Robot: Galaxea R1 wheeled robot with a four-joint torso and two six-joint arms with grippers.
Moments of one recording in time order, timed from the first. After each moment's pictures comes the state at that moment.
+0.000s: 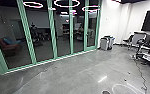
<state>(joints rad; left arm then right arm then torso) 1.45 2.98 -2.64 0.17 0.04 -0.13 -1.53 3.04 -2.72 0.10 0.01 -0.11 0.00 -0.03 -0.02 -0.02</state>
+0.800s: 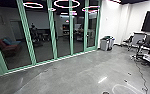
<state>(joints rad) 1.47 2.98 -2.64 0.17 0.05 -0.13 -1.54 3.04 -2.72 0.10 0.01 -0.11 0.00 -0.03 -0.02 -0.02</state>
